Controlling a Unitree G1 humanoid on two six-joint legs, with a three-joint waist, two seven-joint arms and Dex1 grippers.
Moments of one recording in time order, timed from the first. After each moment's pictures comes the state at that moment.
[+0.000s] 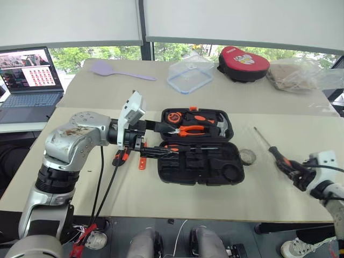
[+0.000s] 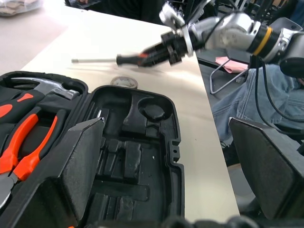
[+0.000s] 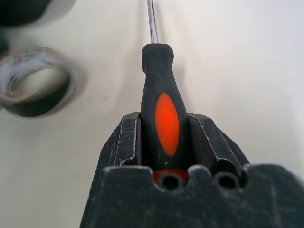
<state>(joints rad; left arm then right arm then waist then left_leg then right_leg) -0.70 0.68 -0.10 -0.18 -0.62 0.80 -1.24 -0.02 -0.76 -0.47 0.03 0.46 0.46 0.68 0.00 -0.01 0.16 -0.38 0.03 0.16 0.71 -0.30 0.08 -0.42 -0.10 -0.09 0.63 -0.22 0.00</state>
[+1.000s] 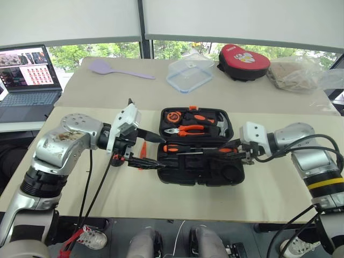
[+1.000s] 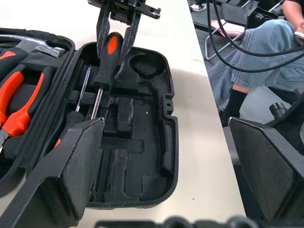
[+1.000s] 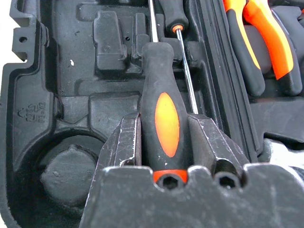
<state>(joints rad) -0.66 0.80 -0.14 -0.18 -0.57 0.72 -1.34 -0.62 -0.84 0.22 0.27 0.14 0.04 1.36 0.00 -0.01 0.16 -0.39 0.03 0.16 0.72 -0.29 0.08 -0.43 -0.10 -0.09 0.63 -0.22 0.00</state>
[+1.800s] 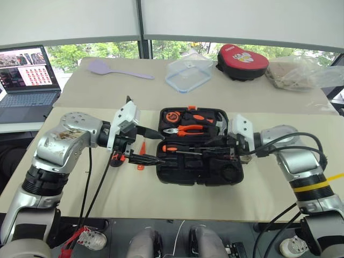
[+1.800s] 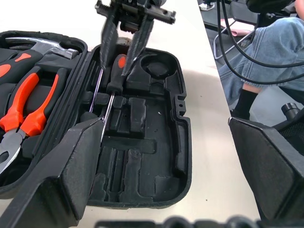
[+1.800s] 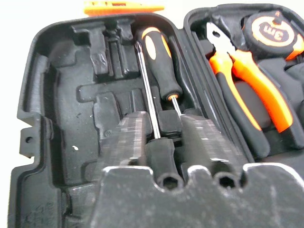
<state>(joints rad) -0.67 0.78 -0.14 -0.16 -0.54 0.70 -1.34 -0.60 -0.71 0.19 0.11 0.21 0.32 1.22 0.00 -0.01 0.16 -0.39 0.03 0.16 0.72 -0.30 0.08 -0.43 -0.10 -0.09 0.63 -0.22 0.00</state>
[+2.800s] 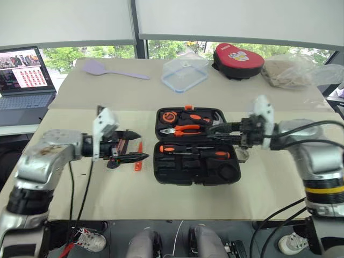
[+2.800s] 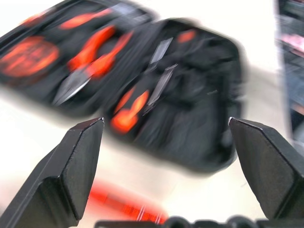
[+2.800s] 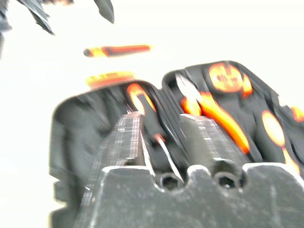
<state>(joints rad) -0.31 0.84 0.18 -0.25 -0.55 0.82 -1.07 -0.57 -0.75 -0.07 -0.21 0.53 0.66 1.18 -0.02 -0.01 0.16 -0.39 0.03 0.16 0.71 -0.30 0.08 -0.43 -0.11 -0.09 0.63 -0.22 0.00</state>
